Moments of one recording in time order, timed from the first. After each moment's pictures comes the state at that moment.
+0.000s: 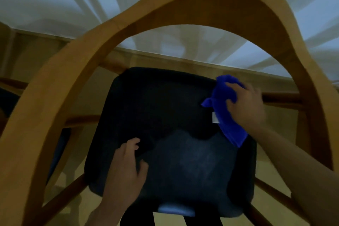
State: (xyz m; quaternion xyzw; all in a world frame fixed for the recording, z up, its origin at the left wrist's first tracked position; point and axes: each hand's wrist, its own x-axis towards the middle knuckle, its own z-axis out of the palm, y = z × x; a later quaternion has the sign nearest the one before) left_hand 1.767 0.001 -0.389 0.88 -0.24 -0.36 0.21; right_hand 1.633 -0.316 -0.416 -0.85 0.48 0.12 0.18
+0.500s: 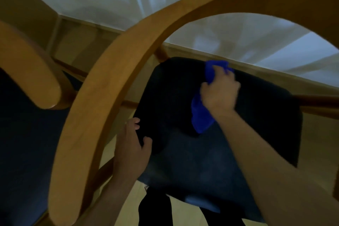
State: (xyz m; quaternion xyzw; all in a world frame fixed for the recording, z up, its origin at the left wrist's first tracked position) left_hand 1.819 0.056 -0.414 0.92 -0.12 -0.27 0.26; right_hand 1.785 -0.201 -0.424 -0.82 0.51 0.05 0.24
